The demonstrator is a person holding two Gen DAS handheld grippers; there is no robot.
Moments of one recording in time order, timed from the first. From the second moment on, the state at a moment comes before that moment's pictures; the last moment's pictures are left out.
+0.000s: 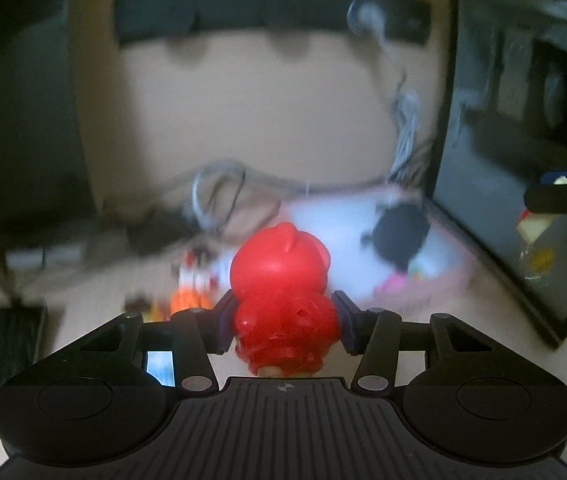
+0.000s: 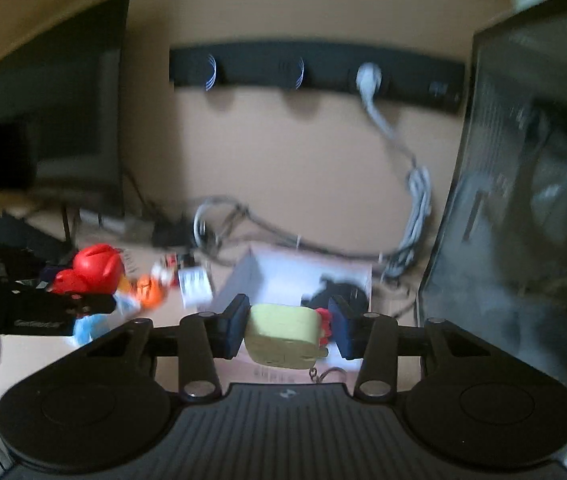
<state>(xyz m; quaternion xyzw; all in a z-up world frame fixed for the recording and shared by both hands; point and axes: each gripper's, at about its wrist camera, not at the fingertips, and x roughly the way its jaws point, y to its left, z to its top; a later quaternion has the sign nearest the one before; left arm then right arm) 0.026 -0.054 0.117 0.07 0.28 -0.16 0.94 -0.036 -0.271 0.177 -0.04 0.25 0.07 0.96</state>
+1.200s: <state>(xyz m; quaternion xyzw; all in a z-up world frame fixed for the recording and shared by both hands) 0.018 -0.014 0.029 -0.02 0.44 -0.07 0.89 0.089 -0.242 0.139 0.06 0.25 0.08 0.96</state>
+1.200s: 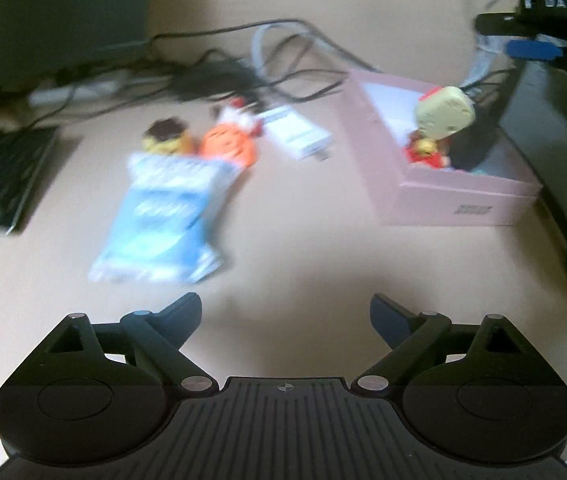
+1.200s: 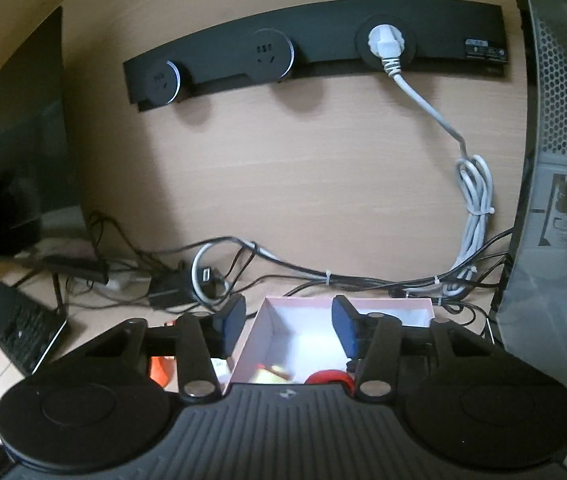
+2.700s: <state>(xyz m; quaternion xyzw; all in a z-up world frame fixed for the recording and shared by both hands) -0.013 0.077 0.028 0.00 0.44 0.10 0.89 0.141 -0.066 0.047 -0.11 0.33 0.22 0.91</state>
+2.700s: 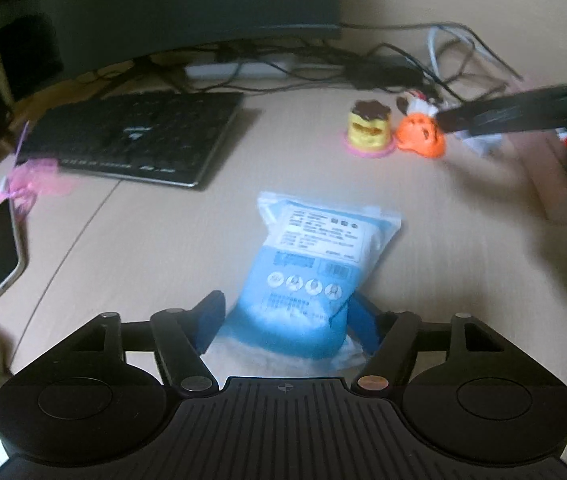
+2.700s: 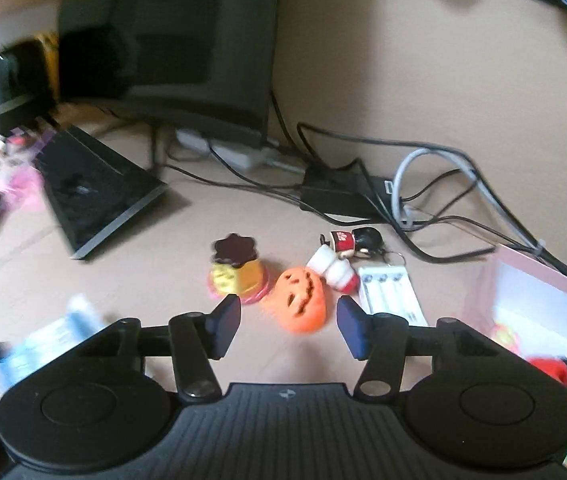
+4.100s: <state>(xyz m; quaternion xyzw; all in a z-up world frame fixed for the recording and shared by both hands) 0.040 -0.034 0.016 0.03 0.44 -0.09 0.89 -0.008 -0.226 0.044 -0.09 0.38 0.11 0.91</state>
